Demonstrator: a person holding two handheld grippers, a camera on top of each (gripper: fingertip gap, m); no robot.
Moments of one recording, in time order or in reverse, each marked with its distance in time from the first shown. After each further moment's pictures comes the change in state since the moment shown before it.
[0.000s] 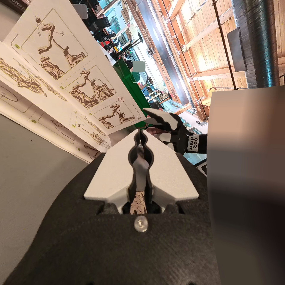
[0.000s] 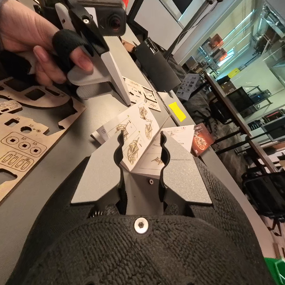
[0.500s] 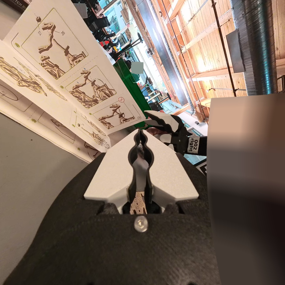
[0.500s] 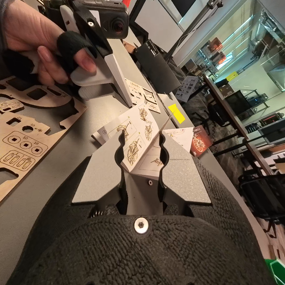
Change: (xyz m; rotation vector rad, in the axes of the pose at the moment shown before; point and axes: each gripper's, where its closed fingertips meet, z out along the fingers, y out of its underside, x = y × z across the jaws) left arm 0.000 -0.001 0.000 0.001 0.004 -0.010; right arm -0.002 -0.003 -0.001 0.006 0.001 -0.025
